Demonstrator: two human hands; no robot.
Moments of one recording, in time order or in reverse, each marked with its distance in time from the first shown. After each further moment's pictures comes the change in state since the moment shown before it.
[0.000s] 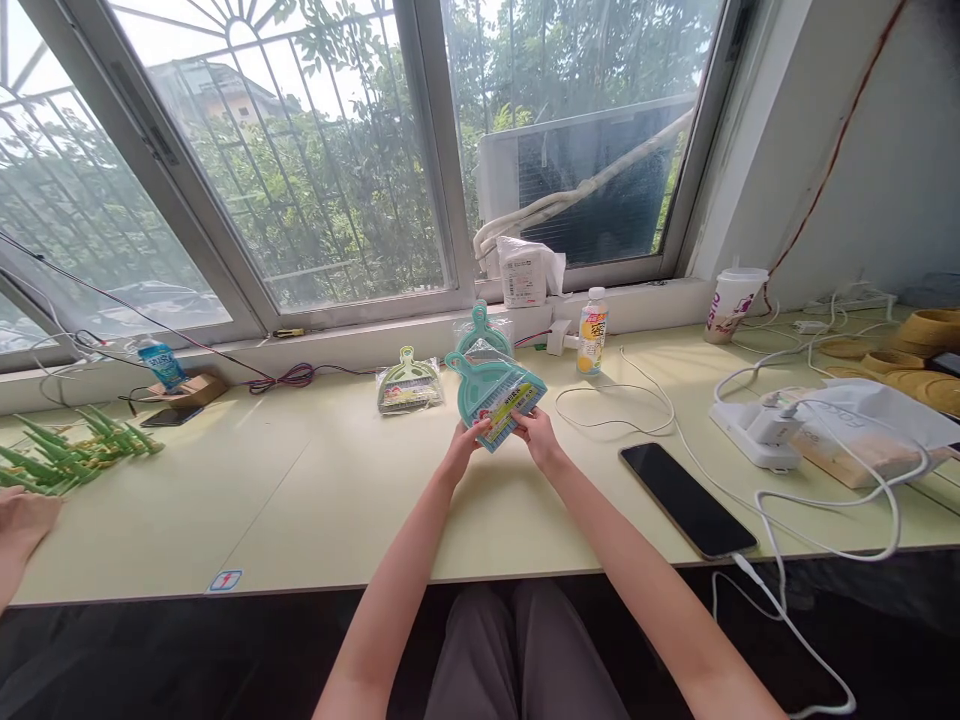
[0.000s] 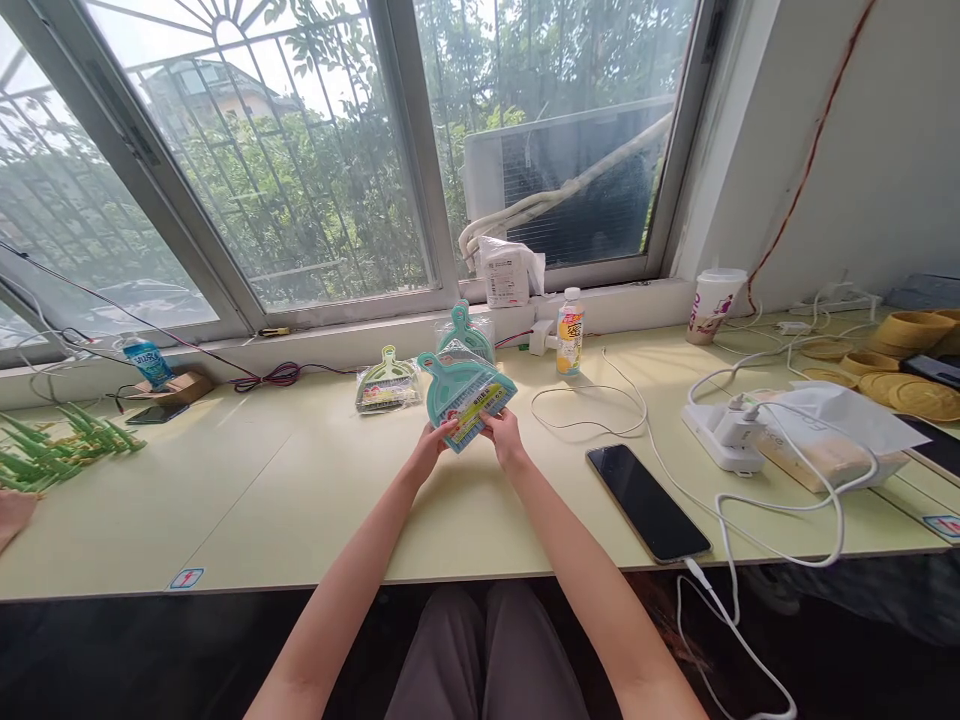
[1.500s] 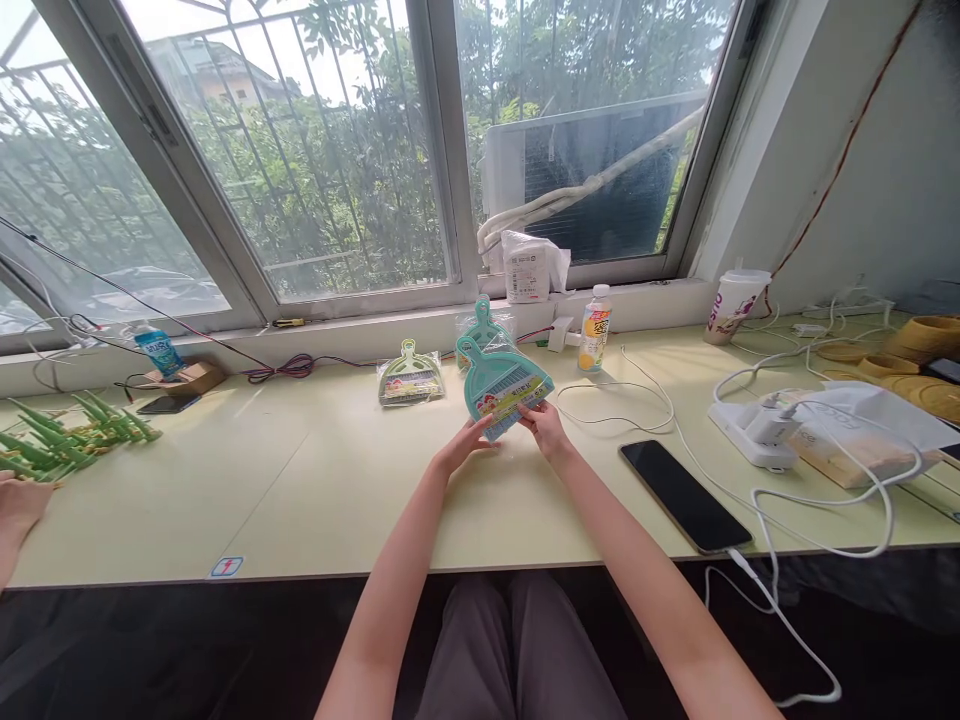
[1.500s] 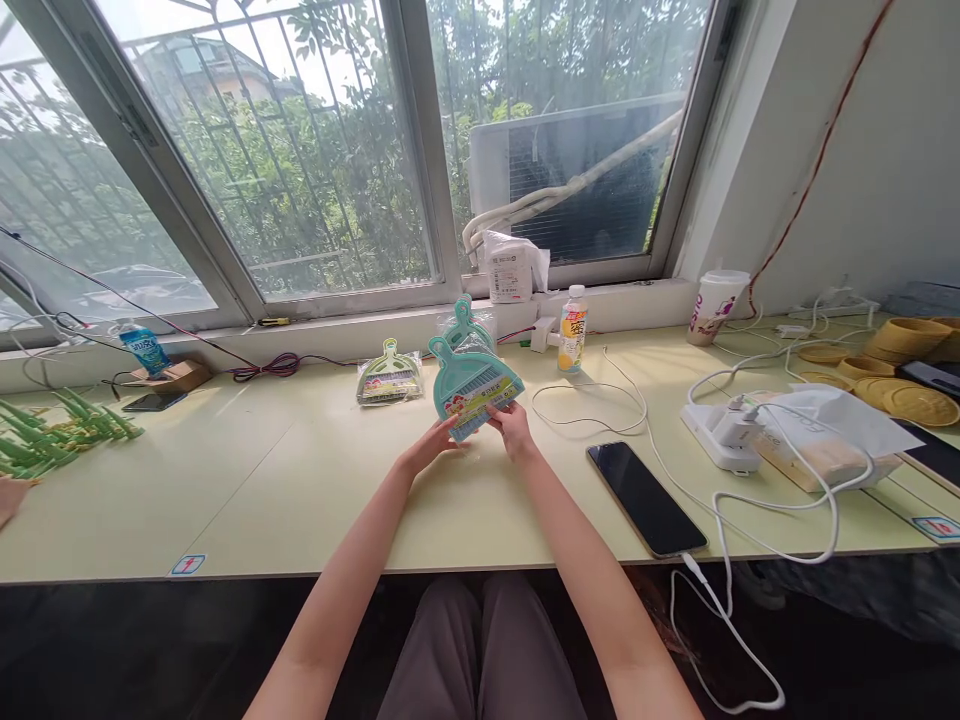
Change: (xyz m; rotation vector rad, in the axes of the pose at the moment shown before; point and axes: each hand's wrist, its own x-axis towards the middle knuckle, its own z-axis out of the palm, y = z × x) left_hand 0.000 0.001 -0.009 -0.015 -0.234 -0.101; right_hand 0.015 0.001 -0.018 0.001 -0.030 -0.050
